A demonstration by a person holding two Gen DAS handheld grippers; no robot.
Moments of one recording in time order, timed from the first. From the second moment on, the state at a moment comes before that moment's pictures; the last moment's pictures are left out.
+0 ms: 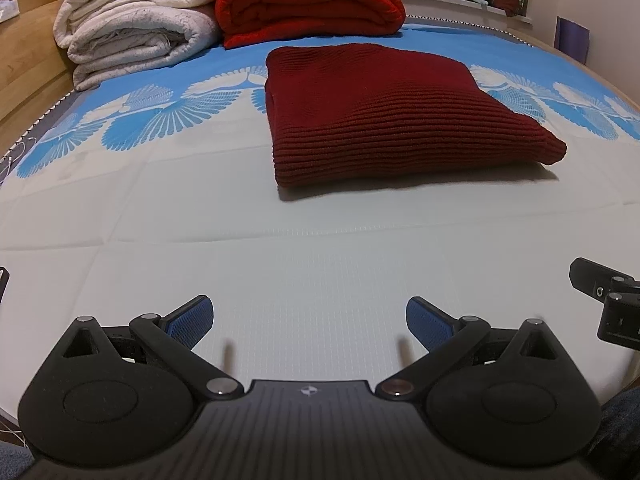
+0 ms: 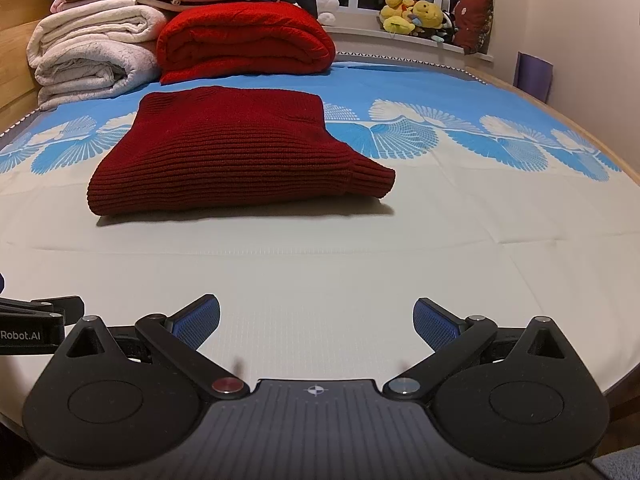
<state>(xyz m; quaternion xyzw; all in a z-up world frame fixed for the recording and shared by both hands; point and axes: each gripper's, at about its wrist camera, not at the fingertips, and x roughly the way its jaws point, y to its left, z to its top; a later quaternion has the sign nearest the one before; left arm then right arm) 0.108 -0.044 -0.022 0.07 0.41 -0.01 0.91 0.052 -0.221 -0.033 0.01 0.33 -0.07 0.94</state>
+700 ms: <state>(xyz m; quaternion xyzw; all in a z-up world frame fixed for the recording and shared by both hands) 0.108 -0.044 -0.022 0.07 0.41 -0.01 0.91 0.052 -0.216 -0.033 0.01 0.33 -0.06 0.94</state>
